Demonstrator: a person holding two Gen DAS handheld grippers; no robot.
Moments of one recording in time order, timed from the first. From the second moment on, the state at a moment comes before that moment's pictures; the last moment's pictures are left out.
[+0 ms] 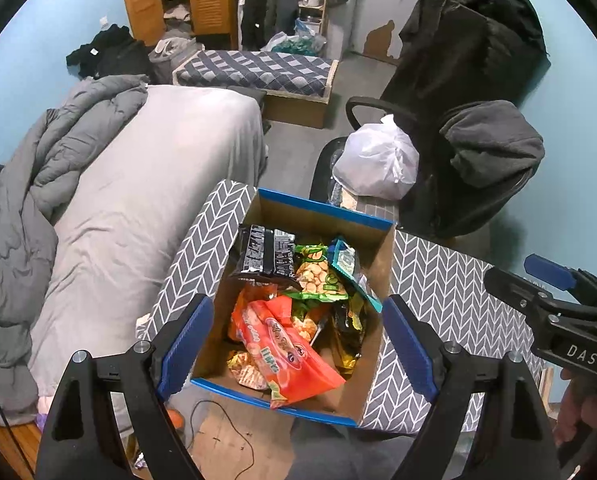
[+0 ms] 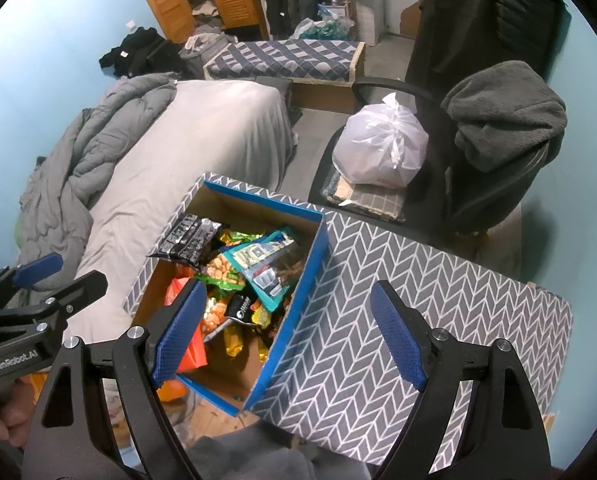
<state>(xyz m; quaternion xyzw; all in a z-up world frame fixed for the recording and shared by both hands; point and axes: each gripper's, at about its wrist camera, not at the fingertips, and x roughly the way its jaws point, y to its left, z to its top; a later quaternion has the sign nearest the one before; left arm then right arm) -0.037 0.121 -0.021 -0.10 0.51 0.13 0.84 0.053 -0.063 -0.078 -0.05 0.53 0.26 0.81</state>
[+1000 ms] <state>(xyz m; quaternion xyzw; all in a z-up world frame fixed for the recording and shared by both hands) -0.035 0.105 -0.016 -0.10 0.52 0.15 0.83 0.050 -0.071 -0.076 -0.05 0.53 0.26 0.81</state>
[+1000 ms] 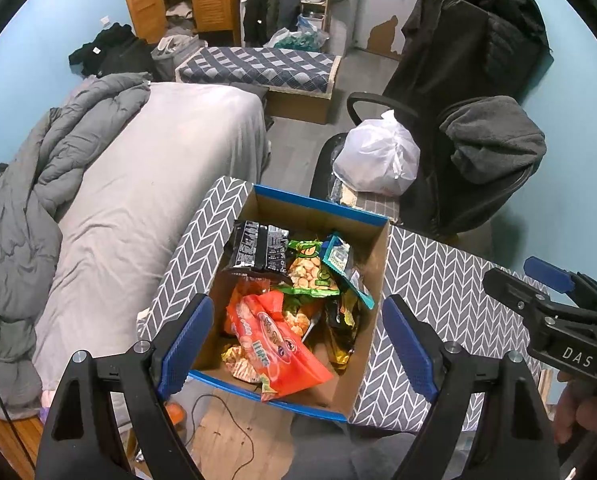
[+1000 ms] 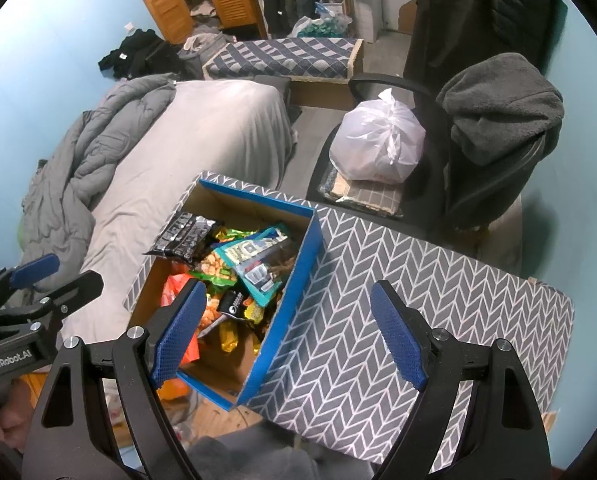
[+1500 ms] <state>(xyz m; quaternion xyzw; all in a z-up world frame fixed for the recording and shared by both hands) -0.035 0.101 -0.021 -0.10 0.53 0.15 0.83 0.049 -0.072 -0.076 -0.04 0.53 0.26 0.81</state>
